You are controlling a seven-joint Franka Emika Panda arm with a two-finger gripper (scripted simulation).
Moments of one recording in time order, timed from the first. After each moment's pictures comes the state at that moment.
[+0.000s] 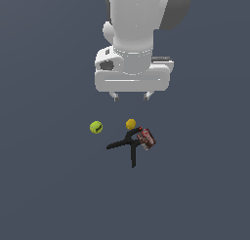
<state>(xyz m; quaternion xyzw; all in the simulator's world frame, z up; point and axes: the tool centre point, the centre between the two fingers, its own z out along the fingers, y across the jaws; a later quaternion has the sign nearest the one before) 0.009 0.020 0.325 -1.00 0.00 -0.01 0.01</state>
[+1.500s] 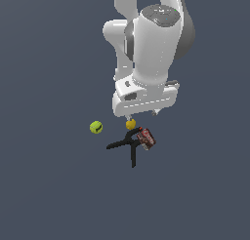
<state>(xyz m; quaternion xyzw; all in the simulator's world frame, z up) 0.026 0.061 0.256 -0.99 -0.13 -0.01 -0.01</state>
